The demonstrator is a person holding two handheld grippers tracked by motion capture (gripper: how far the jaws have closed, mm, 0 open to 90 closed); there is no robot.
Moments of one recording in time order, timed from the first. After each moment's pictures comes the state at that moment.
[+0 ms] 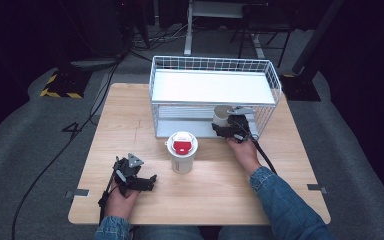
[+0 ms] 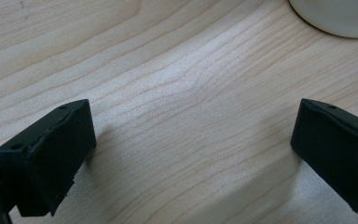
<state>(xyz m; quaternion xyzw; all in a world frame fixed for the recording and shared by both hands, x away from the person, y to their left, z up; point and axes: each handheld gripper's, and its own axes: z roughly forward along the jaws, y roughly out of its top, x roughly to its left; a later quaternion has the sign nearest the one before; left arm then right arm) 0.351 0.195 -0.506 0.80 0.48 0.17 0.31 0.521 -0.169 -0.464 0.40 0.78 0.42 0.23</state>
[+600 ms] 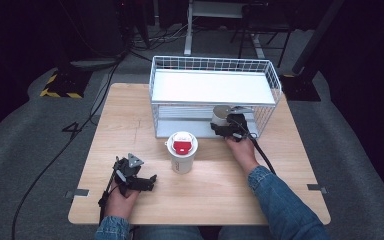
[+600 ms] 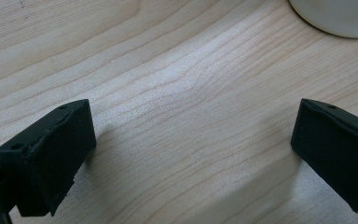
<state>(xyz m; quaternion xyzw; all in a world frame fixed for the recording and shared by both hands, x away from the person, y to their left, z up) 0.351 0.195 -0.506 0.80 0.48 0.17 0.31 0.531 -0.168 -0.473 0.42 0.78 0.42 0.21</state>
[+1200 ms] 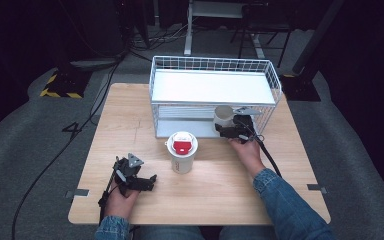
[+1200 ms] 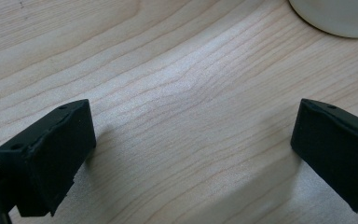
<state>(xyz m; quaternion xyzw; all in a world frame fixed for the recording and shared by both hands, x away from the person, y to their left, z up) 0.351 0.195 -0.506 0.80 0.48 0.17 0.31 0.516 -0.184 -0.461 0.43 0.77 0.43 0.22</state>
